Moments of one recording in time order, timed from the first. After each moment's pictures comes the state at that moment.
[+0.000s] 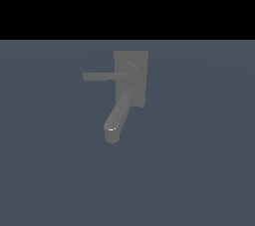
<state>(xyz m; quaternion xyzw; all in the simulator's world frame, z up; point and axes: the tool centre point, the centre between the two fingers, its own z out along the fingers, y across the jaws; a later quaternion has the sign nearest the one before) -0.226 -0.006 0.537 0.99 0.00 0.10 0.14</state>
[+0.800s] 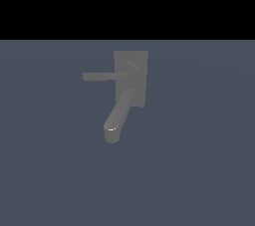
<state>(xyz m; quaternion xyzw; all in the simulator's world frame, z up) -0.215 0.018 0.652 0.86 -0.02 0.26 0.44</state>
